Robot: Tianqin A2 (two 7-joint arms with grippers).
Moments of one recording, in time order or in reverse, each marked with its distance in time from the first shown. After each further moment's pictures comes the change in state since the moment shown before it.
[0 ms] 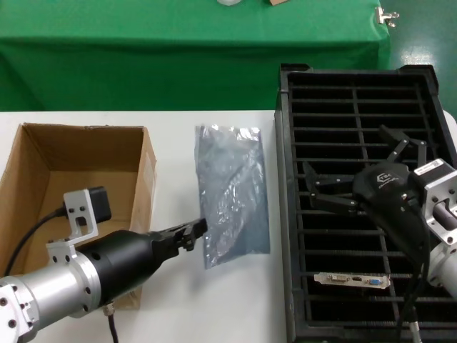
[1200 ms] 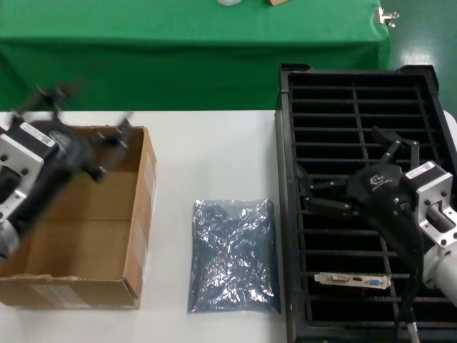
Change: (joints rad) left arm 0.094 -0.304 0.101 -0.252 0.066 -0.520 0.518; right arm -0.001 0.005 -0.018 -0.004 0.015 -0.001 -0.035
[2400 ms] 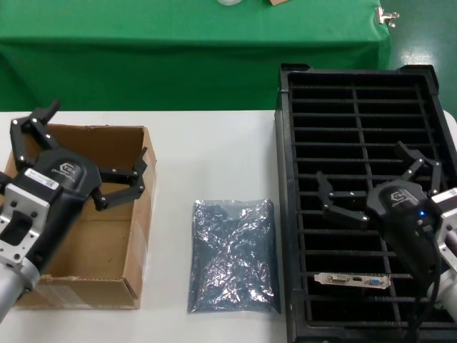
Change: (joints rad) left arm 0.116 0.013 0.054 0.136 -0.353 -0.355 0.405; right arm -0.087 0.054 -0.029 -0.072 0.303 0.213 -0.200
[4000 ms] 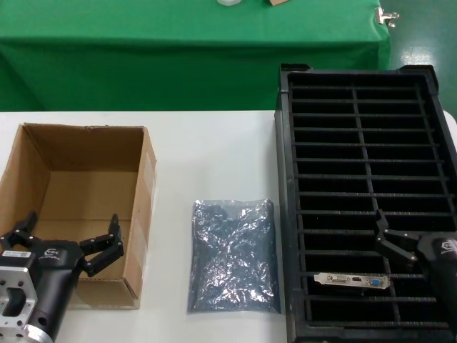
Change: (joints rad) left arm 0.130 0.107 0.047 0.262 -0.631 -0.288 0.361; right arm -0.134 0.080 -0.045 -0.114 0.467 0.330 -0.310
